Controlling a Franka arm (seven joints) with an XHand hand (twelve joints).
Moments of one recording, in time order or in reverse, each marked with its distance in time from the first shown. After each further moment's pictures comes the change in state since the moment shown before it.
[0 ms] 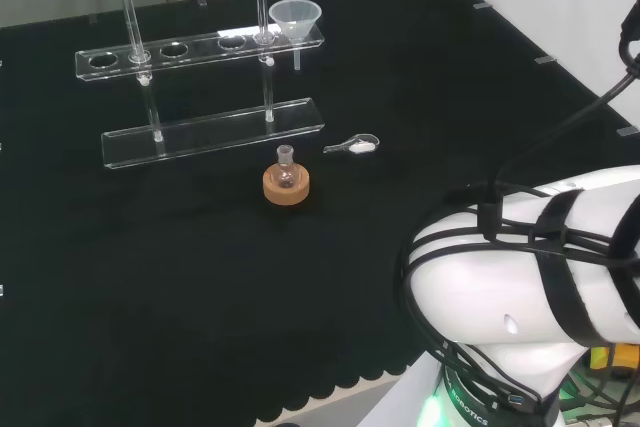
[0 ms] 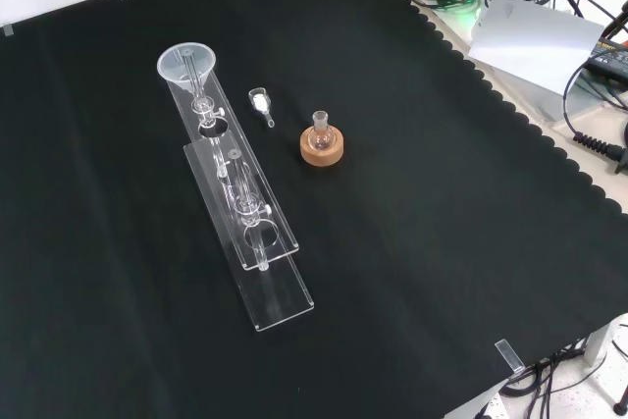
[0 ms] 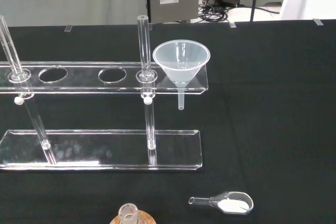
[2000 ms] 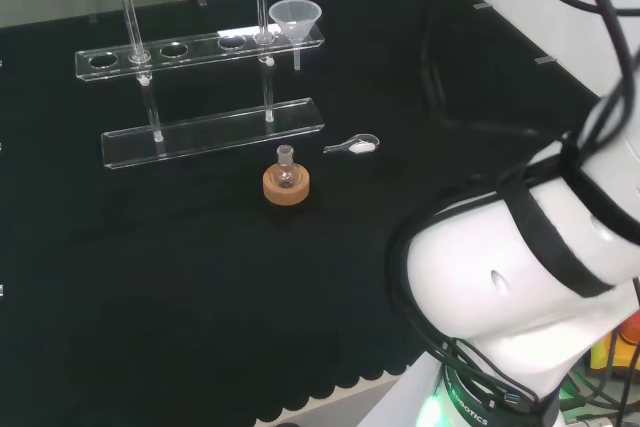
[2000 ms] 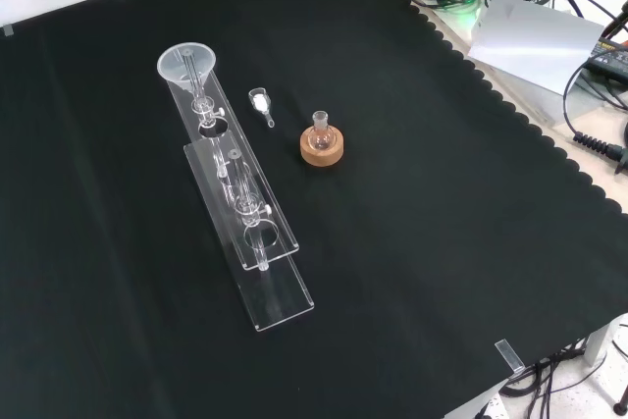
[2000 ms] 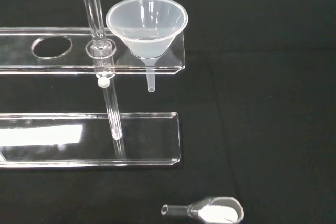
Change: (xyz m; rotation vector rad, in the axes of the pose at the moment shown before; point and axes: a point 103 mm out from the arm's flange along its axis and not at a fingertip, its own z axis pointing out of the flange) arm -0.025 0.128 0.079 0.129 -0.026 0.031
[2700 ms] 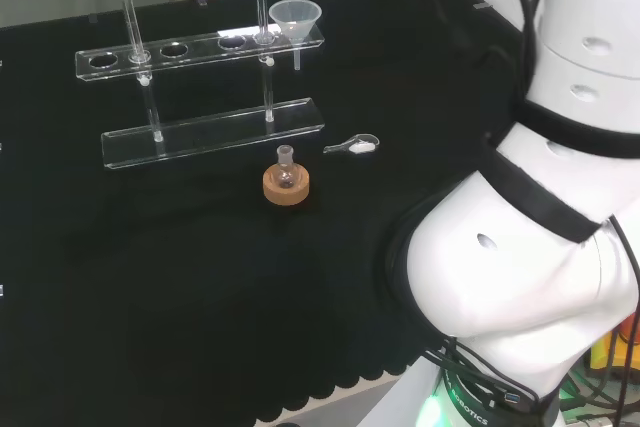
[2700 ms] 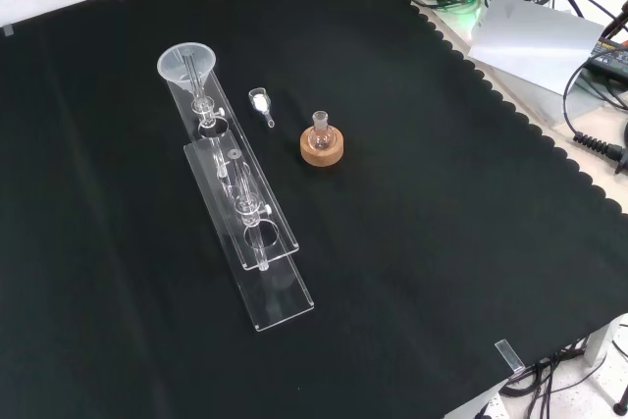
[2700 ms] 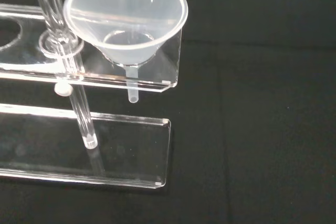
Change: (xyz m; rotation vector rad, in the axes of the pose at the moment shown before) arm -0.006 0.116 0.039 0.093 -0.069 -0.081
